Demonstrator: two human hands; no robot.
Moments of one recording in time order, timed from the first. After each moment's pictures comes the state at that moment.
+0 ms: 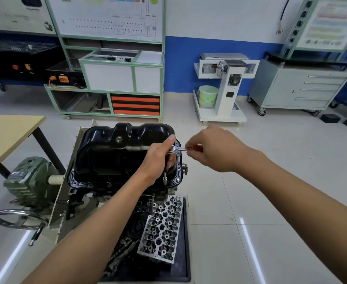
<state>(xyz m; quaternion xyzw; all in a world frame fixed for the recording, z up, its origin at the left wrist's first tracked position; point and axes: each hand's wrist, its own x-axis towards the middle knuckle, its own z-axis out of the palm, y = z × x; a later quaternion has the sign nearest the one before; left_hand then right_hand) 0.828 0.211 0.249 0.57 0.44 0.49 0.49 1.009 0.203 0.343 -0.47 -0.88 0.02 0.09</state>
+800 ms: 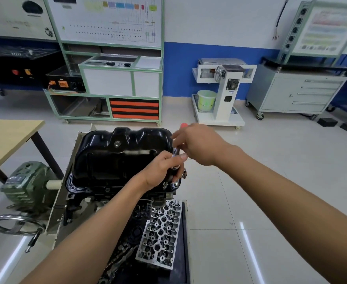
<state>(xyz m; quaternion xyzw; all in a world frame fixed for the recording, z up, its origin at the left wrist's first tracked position) 0.828 0.206 0.253 0.67 0.35 0.38 0.54 0.983 0.224 0.349 -0.42 -0.91 -0.02 0.05</state>
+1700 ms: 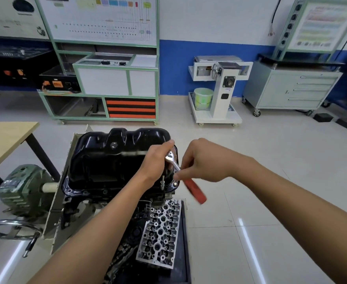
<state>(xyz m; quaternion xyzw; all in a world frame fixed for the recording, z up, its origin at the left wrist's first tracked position) 0.836 0.215 0.257 0.56 0.43 0.50 0.50 0.997 0.185 0.354 -0.46 -0.86 0.22 0.05</state>
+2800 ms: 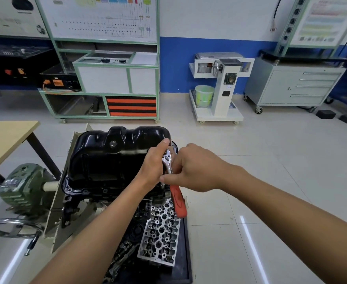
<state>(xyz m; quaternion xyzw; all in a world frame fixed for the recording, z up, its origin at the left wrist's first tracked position) 0.838 0.212 0.247 0.53 0.41 0.52 0.53 0.980 0.175 0.333 -0.43 -0.88 0.18 0.08</state>
